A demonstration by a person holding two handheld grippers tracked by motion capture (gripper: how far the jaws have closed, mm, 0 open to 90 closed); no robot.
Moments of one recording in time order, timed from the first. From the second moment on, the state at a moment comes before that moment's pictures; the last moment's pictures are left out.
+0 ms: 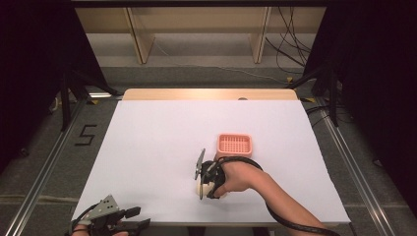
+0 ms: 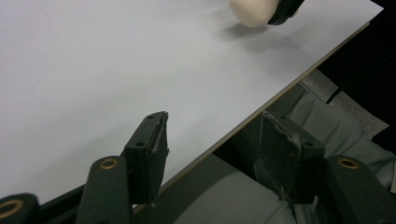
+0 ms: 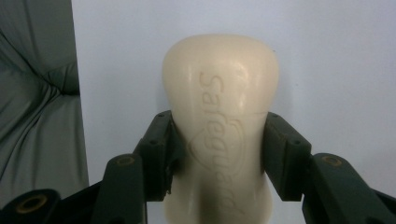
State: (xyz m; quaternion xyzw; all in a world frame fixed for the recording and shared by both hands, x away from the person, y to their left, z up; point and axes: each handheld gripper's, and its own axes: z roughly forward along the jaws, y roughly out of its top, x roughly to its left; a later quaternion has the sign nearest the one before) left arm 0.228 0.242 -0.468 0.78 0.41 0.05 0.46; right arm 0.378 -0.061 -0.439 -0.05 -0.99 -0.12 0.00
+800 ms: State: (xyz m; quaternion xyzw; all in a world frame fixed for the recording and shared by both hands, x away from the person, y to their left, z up) left arm 0.228 0.245 -0.467 0.79 0.41 0.06 0.45; right arm 0.380 -0.096 -0.429 -0.10 -0.99 -0.13 -0.01
